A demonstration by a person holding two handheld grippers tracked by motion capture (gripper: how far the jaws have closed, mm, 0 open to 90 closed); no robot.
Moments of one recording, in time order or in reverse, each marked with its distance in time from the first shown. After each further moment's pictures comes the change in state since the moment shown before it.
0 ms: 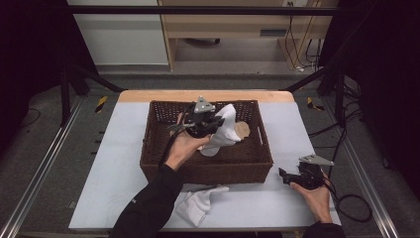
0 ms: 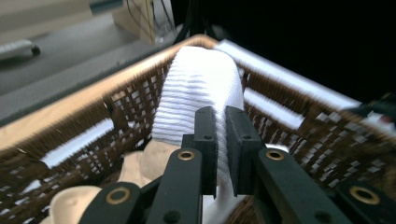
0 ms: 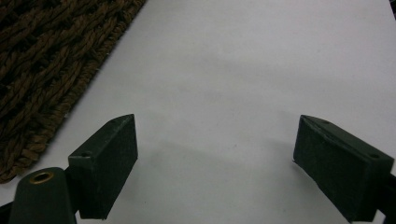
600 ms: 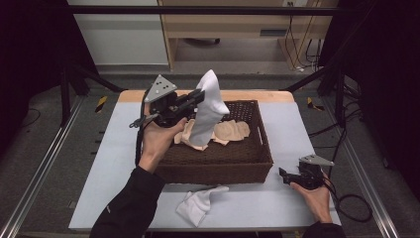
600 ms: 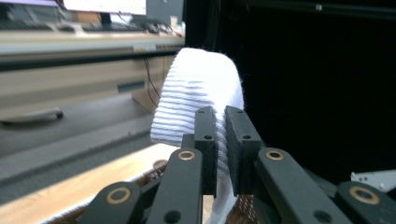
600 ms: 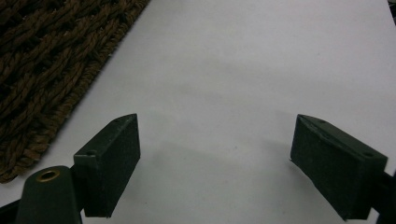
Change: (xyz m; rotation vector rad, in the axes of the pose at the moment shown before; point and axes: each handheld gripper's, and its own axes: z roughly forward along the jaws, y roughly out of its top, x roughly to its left) left arm 0.010 0.036 -0.096 -0.342 0.043 -0.069; right arm 0.000 0.000 0.000 -0.009 -0.002 -0.008
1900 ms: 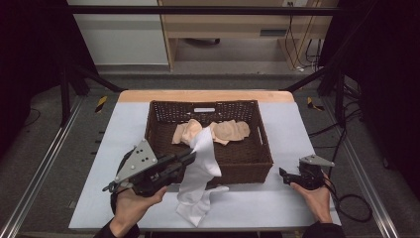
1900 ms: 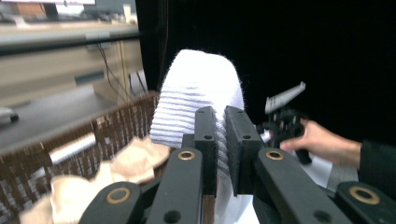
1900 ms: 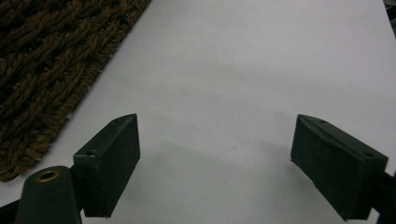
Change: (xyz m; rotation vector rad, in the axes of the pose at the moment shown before) left arm -0.054 -0.080 -0.091 0.079 -0.174 0.070; right arm 0.000 0.000 -0.002 -0.006 0.001 -0.003
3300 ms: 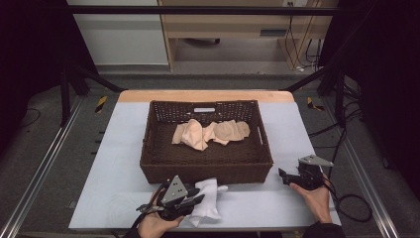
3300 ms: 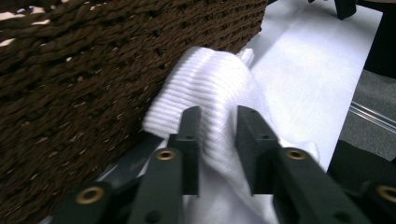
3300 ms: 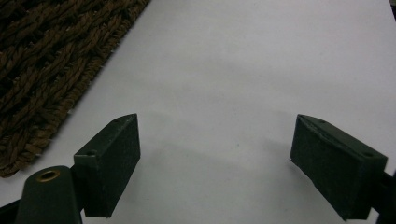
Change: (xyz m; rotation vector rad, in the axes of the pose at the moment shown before) left arm -0.003 -0.133 0.045 0.361 -0.018 -0.019; right arm 0.001 -0.001 0.001 0.011 -0.001 -0.018
